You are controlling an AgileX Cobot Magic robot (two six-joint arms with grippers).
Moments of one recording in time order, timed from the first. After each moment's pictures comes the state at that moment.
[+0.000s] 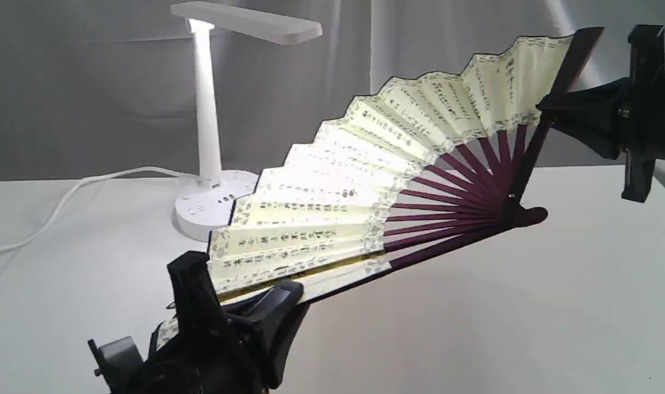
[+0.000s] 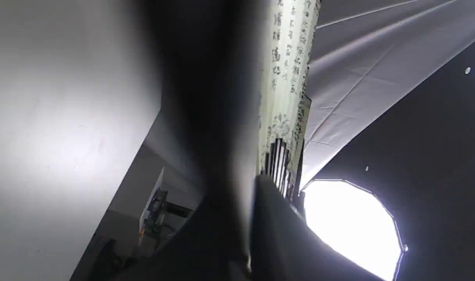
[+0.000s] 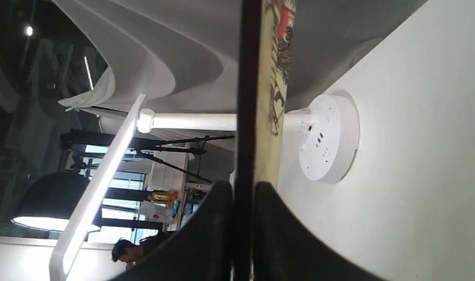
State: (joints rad) left arm -0.97 1.70 -0.43 -0.44 -1.08 -1.75; right arm -0.27 1.73 -1.08 1.69 1.07 -0.79
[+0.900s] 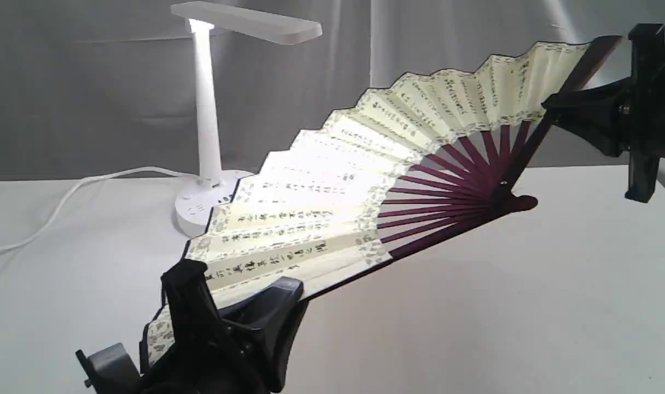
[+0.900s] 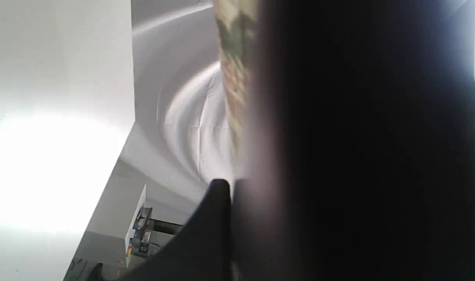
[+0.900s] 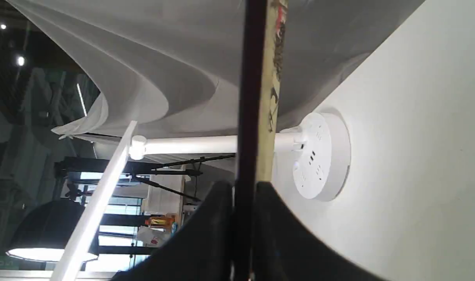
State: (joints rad) left arm -1.07 1.70 -0.42 -0.60 -1.19 -1.63; right arm -0.27 1.73 -1.08 1.70 1.00 -0.76
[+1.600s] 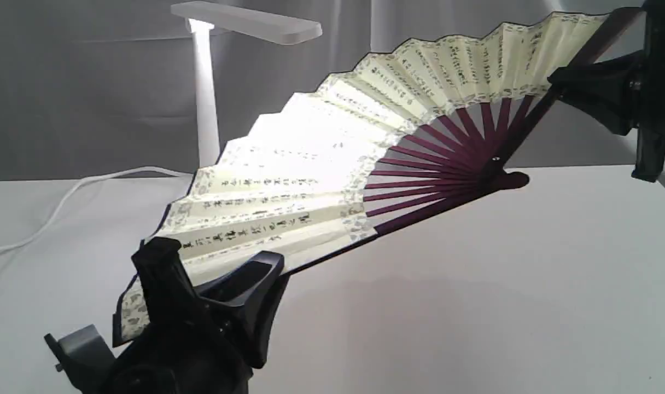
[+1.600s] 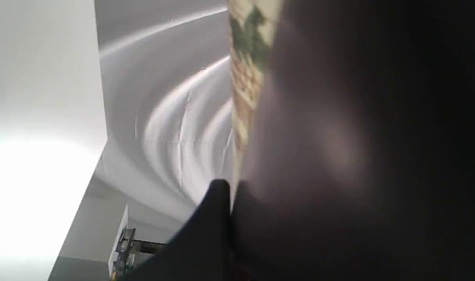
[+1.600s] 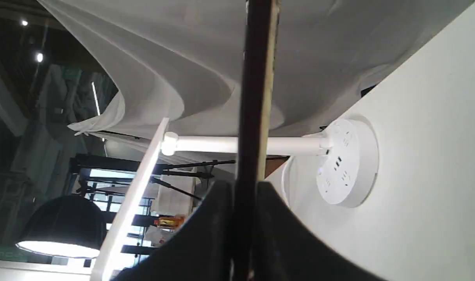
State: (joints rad) left arm -1.07 1.62 -0.42 -0.66 -1.20 -1.52; right arm -0.27 1.66 -1.08 1.71 1.01 -0.74
